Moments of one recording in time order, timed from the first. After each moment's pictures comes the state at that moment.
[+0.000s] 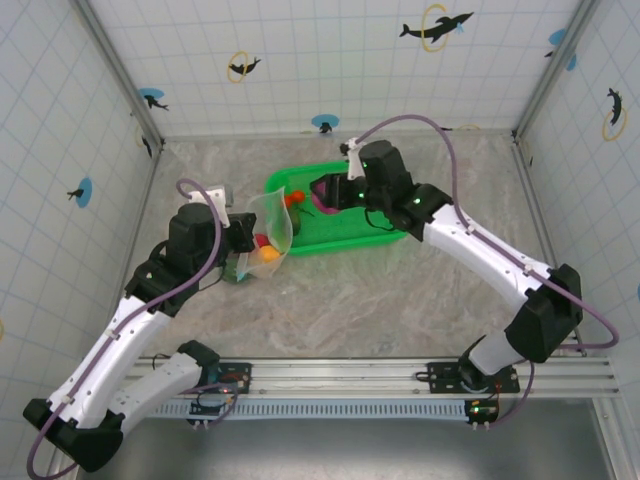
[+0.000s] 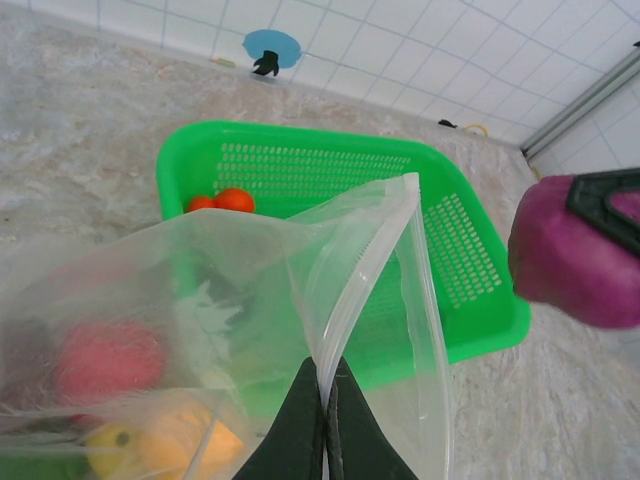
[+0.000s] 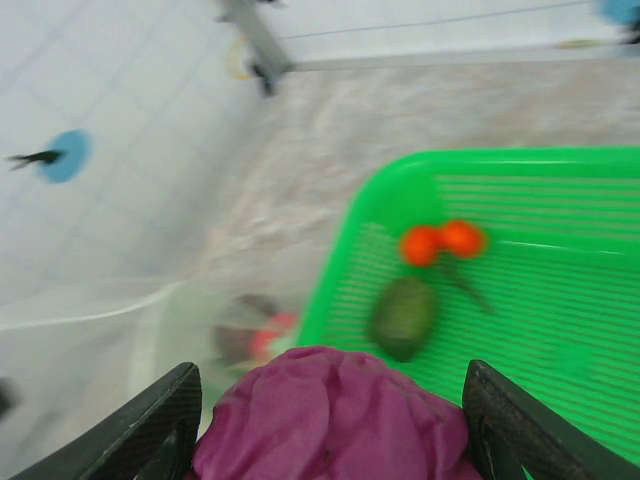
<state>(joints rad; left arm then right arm) -0.54 0.83 0.95 -0.60 -0.02 -0.53 0.76 1.51 1.39 -0.35 -0.17 0.50</state>
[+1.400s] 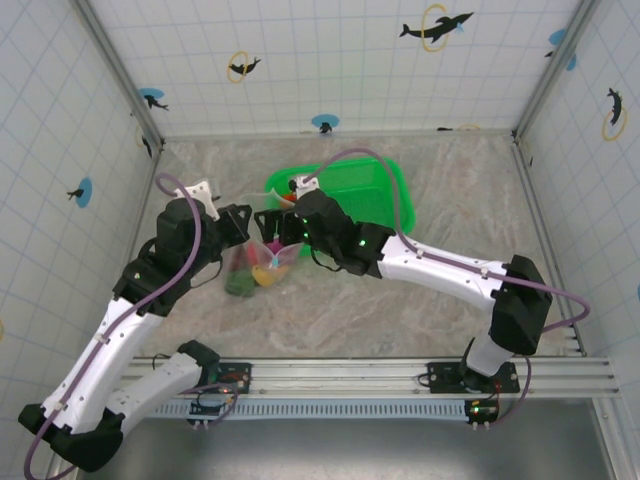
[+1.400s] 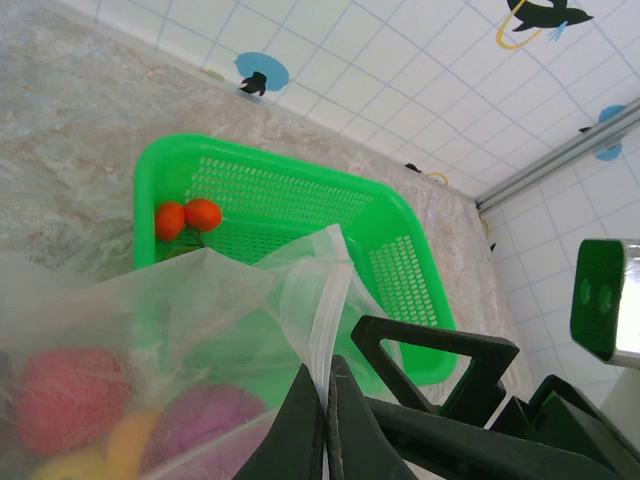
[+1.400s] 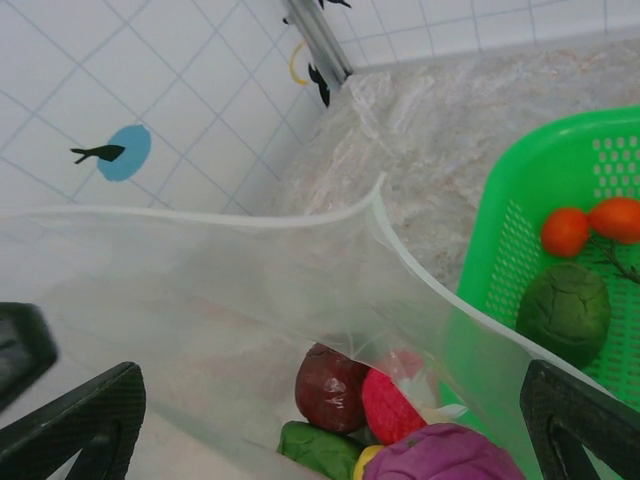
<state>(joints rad) -0.54 0.83 1.05 -0.64 -0.03 -0.71 1.09 1.63 1.37 -0.14 0.21 0.65</state>
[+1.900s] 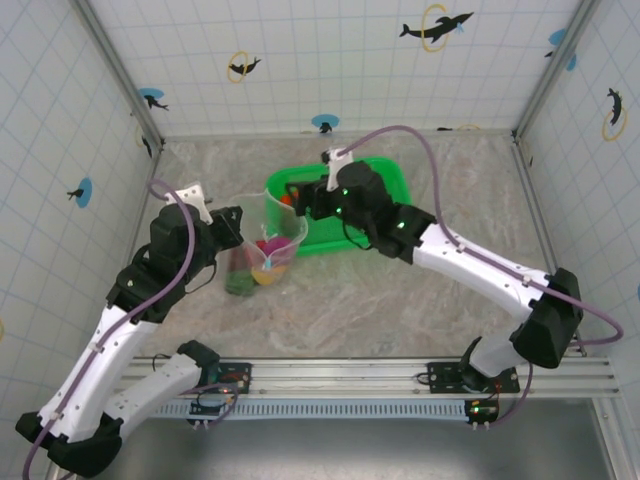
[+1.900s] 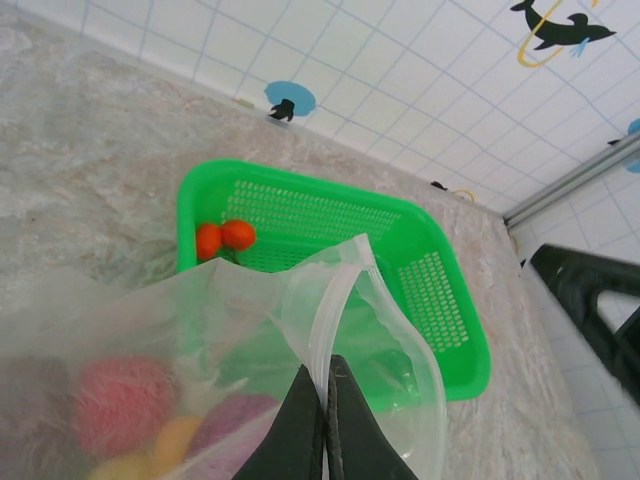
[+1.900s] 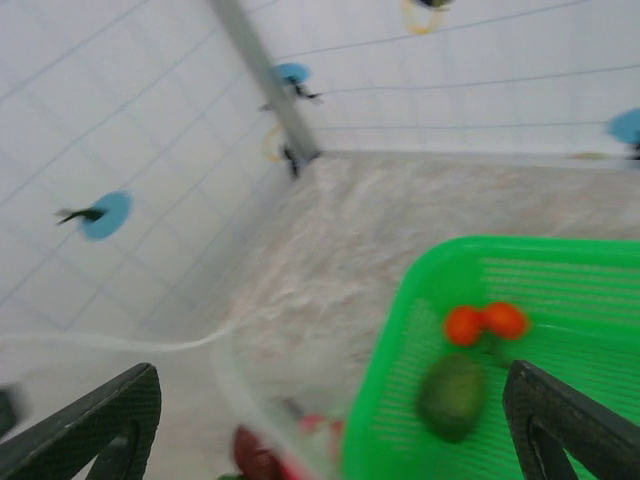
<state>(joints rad) -0.54 0.78 1.05 -0.68 -0.11 -0.66 0.89 1.48 1.35 -0.21 0.15 0.48</state>
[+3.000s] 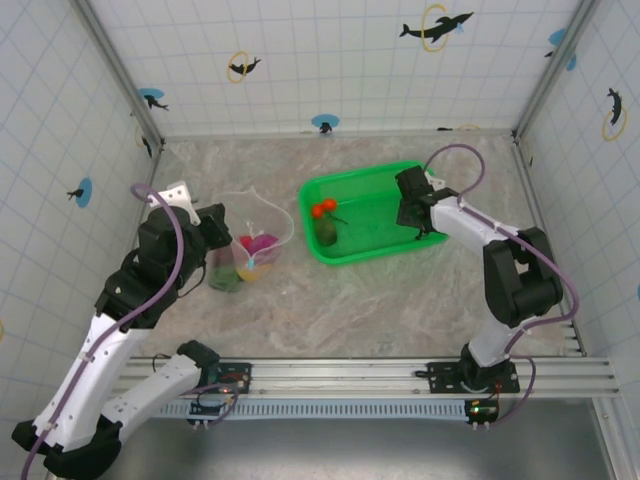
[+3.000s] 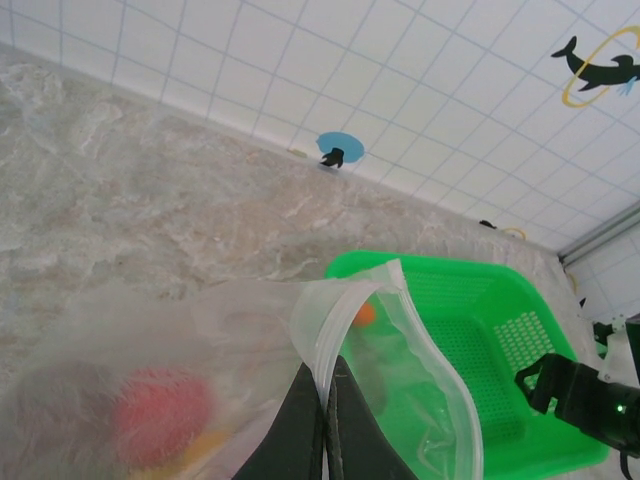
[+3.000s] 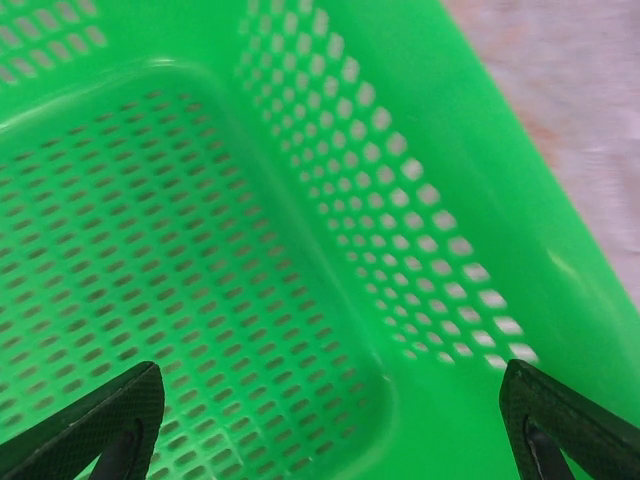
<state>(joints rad) -0.54 0.77 1.09 -0.74 -0.24 -0.60 0.39 1.69 1.13 -0.59 0.46 0.56</state>
